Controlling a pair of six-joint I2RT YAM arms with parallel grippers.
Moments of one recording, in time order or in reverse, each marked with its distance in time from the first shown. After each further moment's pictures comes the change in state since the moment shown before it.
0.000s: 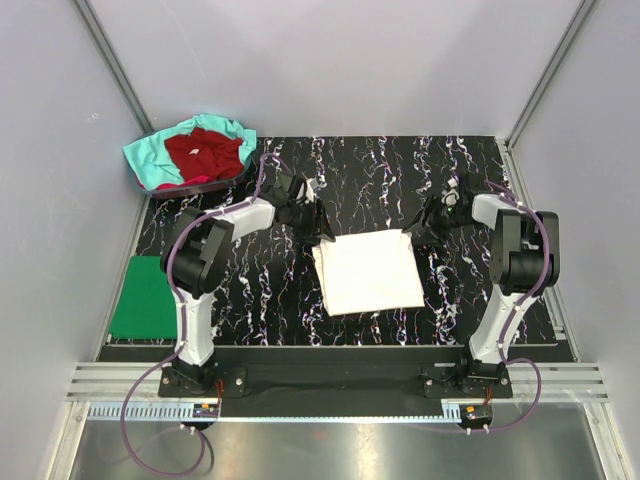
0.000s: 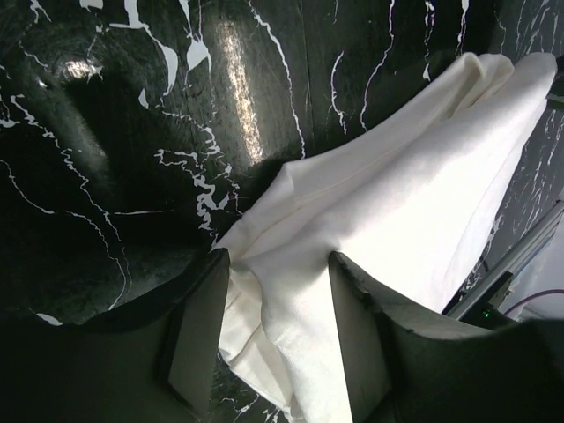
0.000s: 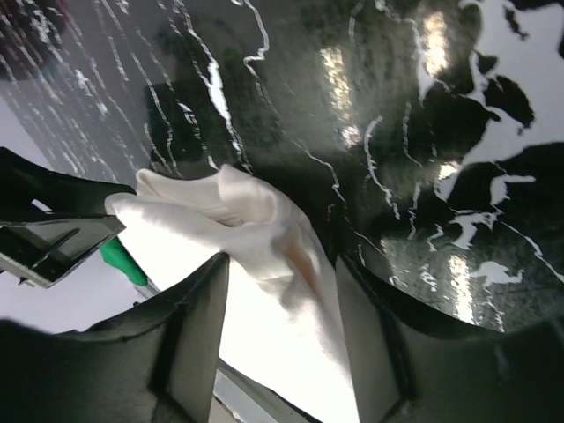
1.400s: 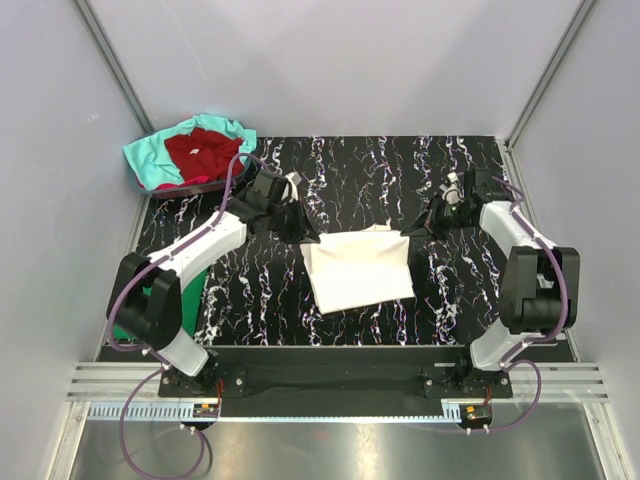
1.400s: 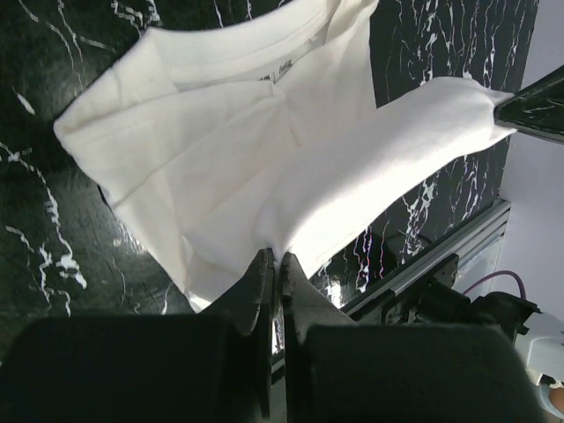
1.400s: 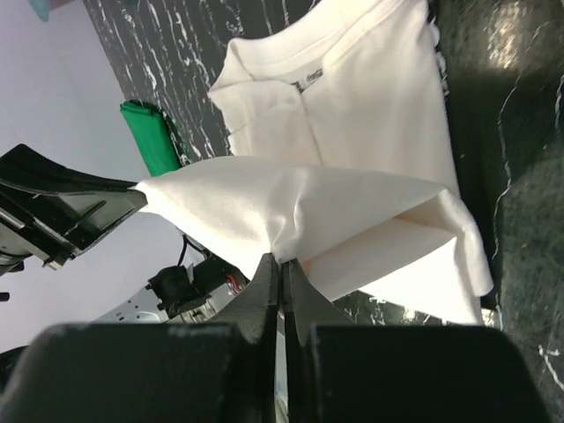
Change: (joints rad) left arm -0.049 -0.438 -0.167 -0.146 -0.117 -0.120; right arm 0.041 -0.294 -0.087 -0.112 -0.148 0.046
